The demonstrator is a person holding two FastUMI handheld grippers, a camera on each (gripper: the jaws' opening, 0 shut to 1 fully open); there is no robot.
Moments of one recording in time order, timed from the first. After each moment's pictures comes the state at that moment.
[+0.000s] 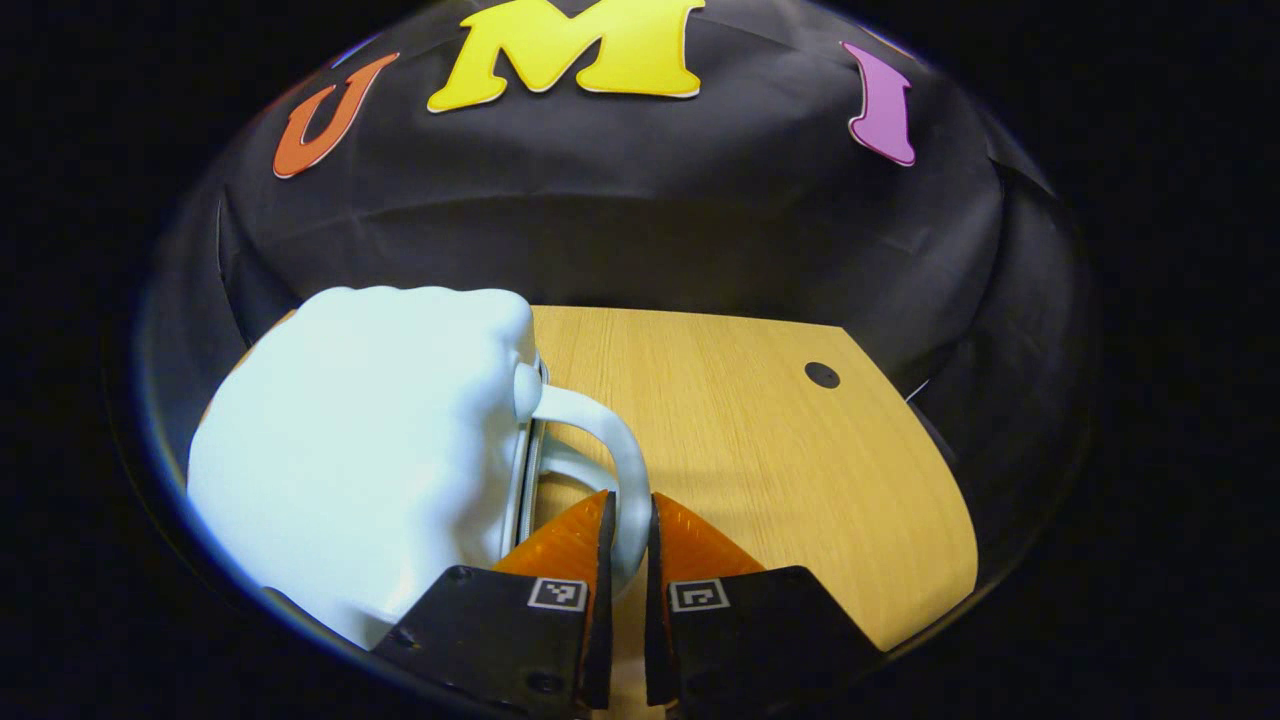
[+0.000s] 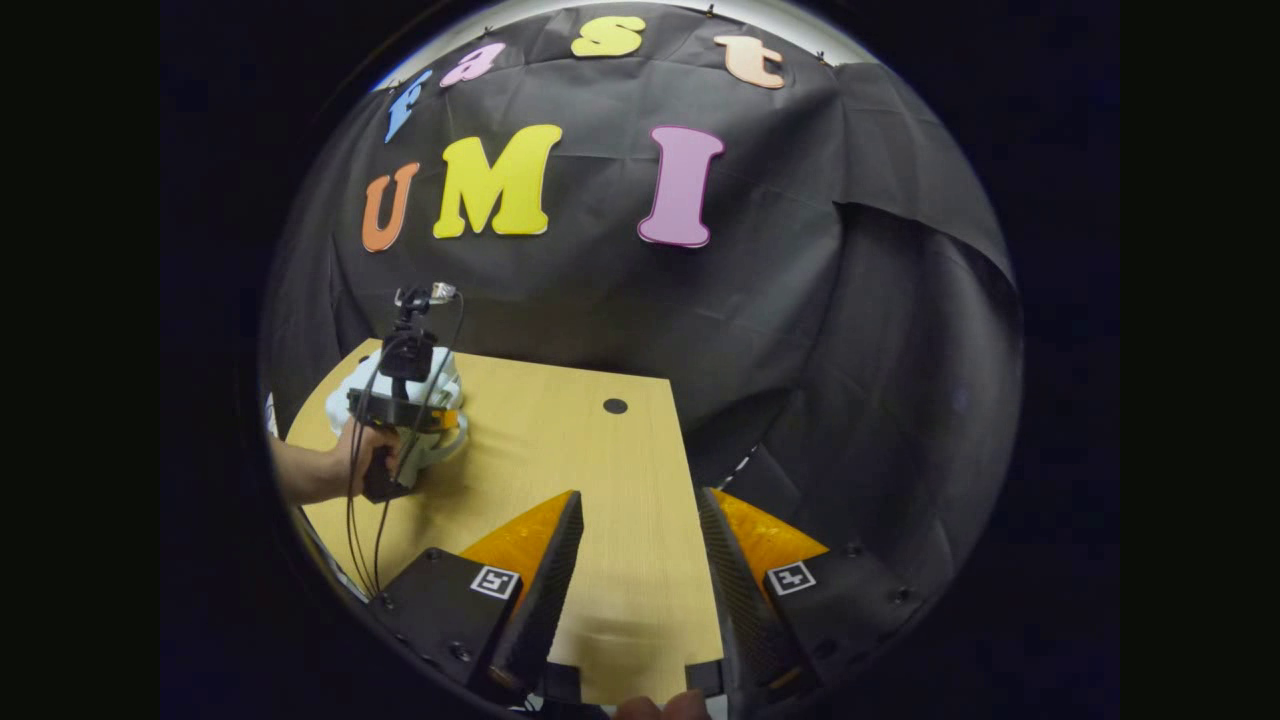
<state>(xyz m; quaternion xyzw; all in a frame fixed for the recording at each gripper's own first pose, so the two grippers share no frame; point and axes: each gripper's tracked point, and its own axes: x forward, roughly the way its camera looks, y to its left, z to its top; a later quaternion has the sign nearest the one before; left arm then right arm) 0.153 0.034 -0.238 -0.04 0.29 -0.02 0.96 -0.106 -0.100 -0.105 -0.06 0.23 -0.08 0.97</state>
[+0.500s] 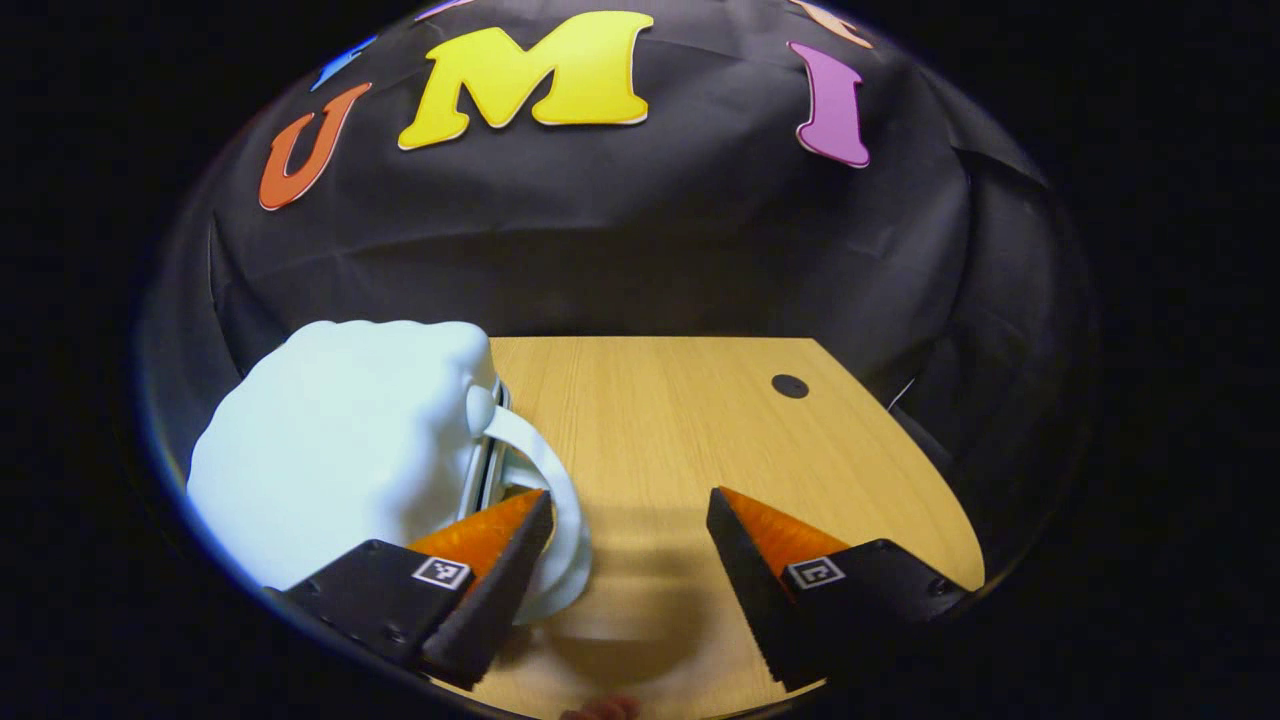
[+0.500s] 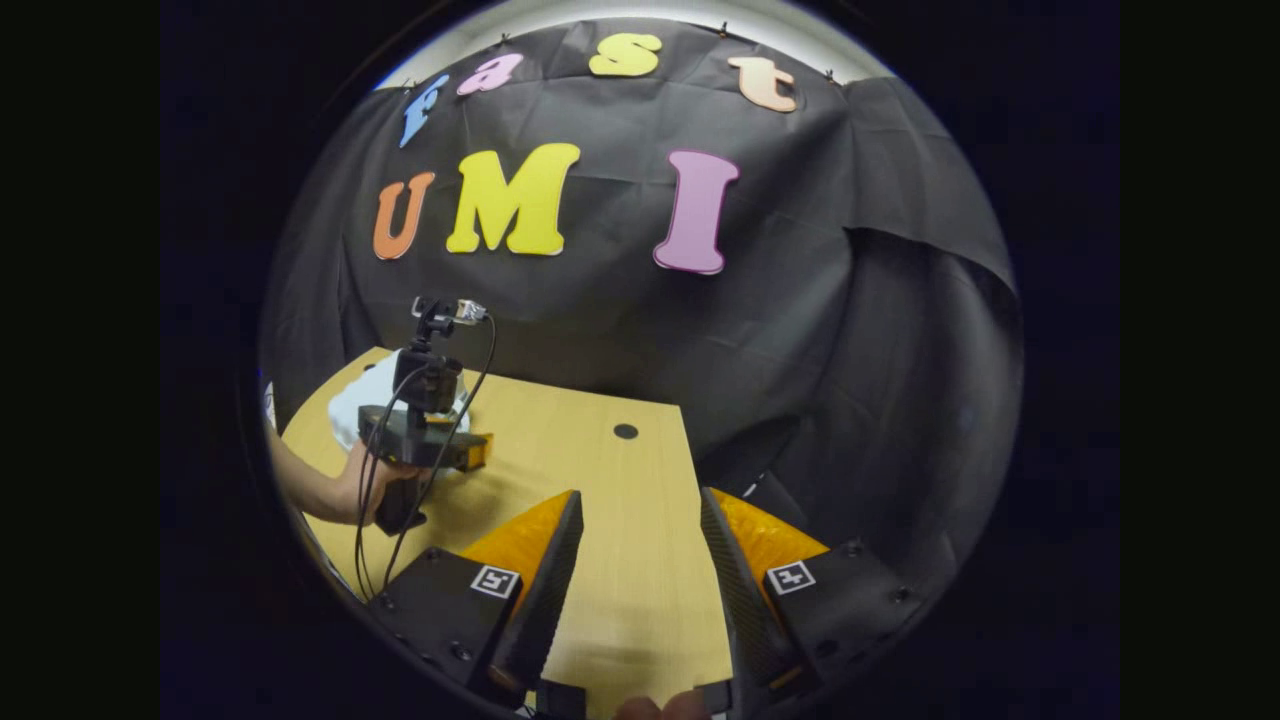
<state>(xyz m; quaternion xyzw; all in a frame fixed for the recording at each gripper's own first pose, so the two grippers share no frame) 0.138 0.000 -0.211 -0.05 0.24 -0.05 0.97 -0.079 -0.074 -0.097 -0.06 0.17 -0.05 0.98</state>
